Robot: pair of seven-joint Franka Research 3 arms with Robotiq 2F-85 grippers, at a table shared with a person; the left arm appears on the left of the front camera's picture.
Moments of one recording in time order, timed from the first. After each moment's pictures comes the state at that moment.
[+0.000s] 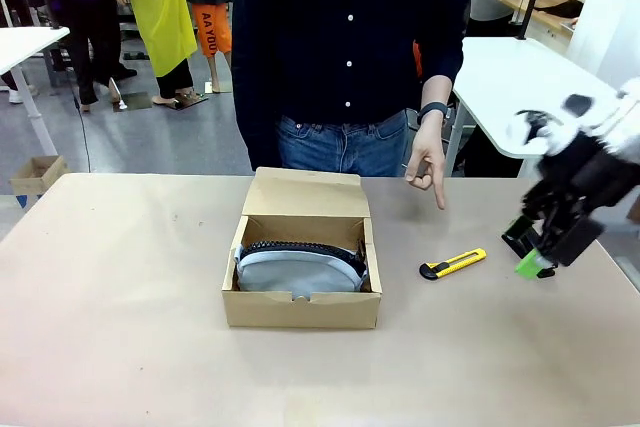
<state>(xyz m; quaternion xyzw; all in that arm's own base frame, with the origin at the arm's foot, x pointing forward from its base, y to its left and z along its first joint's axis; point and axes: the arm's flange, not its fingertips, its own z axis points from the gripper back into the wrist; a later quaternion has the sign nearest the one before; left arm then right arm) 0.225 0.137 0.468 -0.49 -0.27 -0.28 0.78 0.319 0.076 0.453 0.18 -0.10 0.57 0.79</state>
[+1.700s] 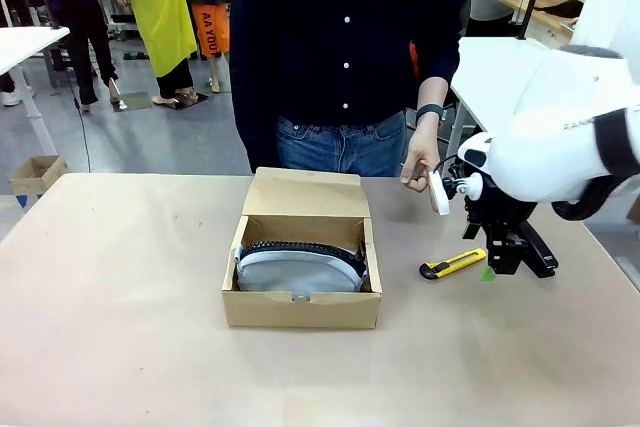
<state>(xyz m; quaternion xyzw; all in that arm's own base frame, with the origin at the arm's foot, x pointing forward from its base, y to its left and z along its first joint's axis) 0.225 0.137 0.468 -0.49 -0.27 -0.28 0.78 0.405 0.117 0.360 0.01 -0.06 0.70 0.71</state>
